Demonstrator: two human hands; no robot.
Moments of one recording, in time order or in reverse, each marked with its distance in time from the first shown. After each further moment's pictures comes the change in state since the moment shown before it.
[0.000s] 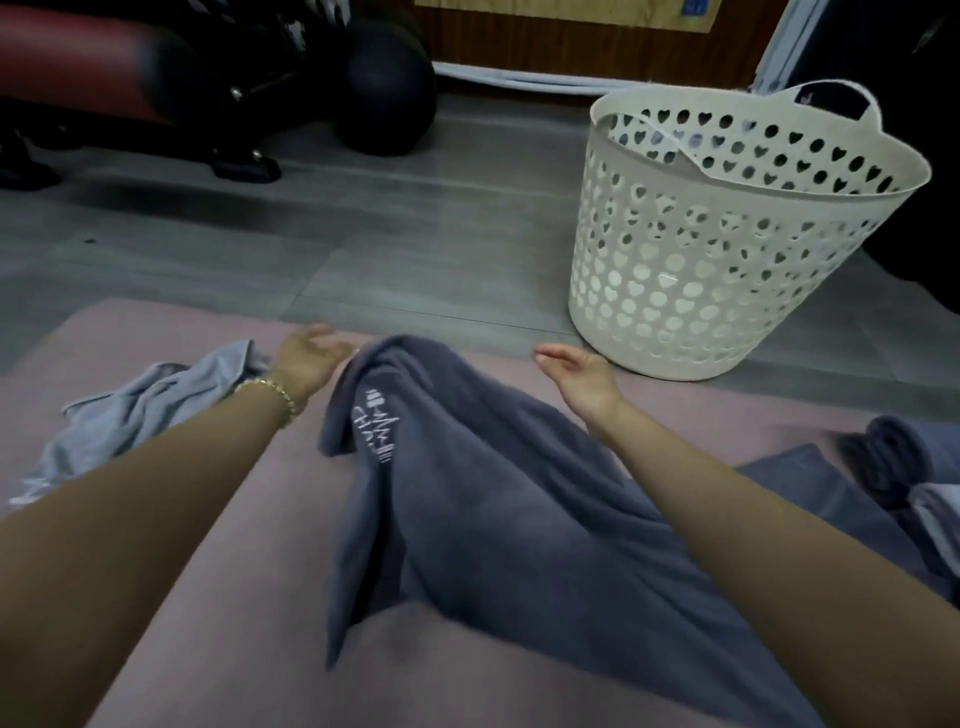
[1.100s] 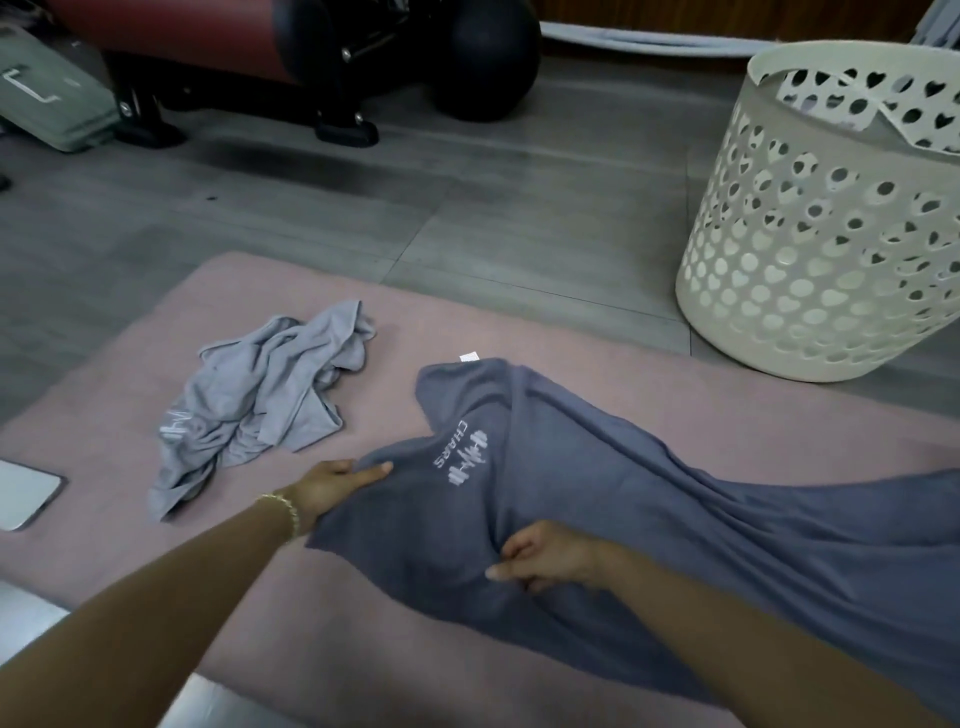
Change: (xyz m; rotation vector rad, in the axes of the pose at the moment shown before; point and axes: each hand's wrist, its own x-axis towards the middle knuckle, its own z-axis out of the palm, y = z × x) left_hand -0.074 -0.168 -0.084 -0.097 -0.232 -0.527; right_hand -0.109 0.103 0.130 -0.250 -0.923 0.510
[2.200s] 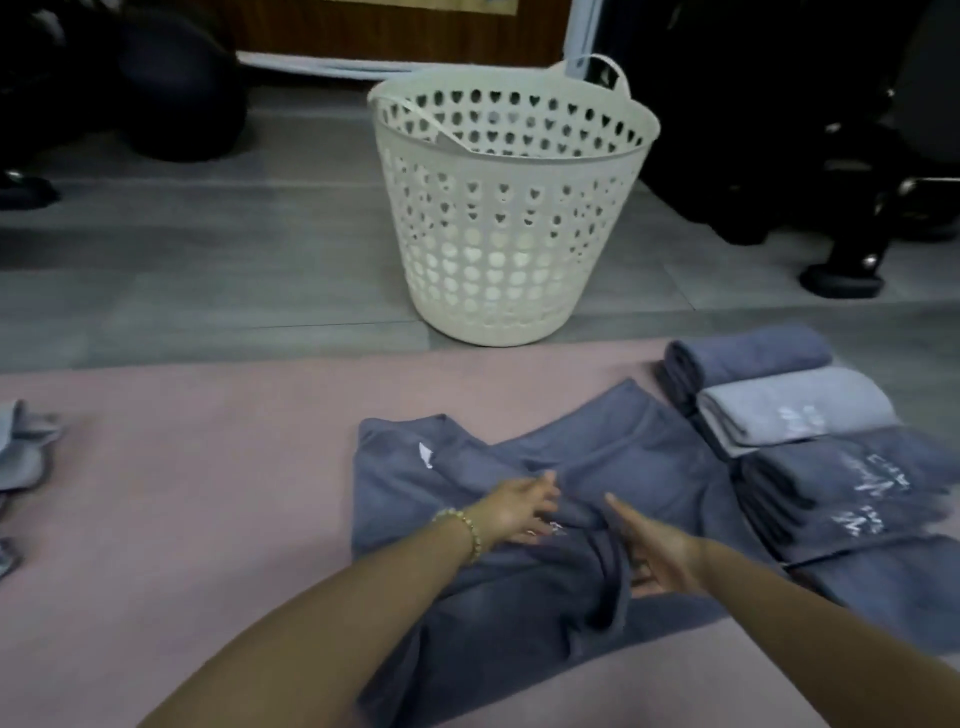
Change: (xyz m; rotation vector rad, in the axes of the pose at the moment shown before) left_hand -0.081 0.075 0.449 0.354 -0.767 0.205; right_hand -0.240 0.232 -0.170 0.739 0.656 0.264
